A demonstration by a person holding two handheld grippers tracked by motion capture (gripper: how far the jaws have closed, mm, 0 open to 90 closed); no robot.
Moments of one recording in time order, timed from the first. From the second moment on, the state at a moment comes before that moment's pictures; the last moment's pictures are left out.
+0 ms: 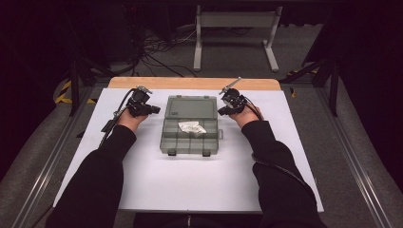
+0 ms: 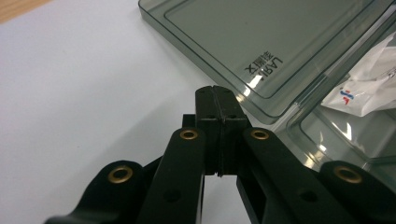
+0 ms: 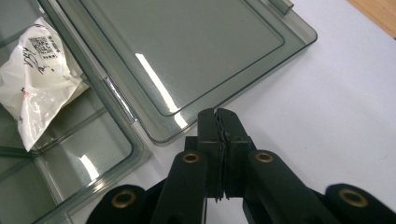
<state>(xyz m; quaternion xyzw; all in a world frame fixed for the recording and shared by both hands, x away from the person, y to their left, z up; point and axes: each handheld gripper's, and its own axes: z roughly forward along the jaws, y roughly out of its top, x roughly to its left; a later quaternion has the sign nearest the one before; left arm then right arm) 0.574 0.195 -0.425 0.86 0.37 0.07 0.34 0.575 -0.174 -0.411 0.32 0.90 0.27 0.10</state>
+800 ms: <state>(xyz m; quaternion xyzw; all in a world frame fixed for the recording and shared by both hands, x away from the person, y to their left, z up) 0.578 0.181 -0.443 0.88 0.37 0.05 0.31 0.578 -0.172 -0.429 0.33 0.90 0.25 0.09</state>
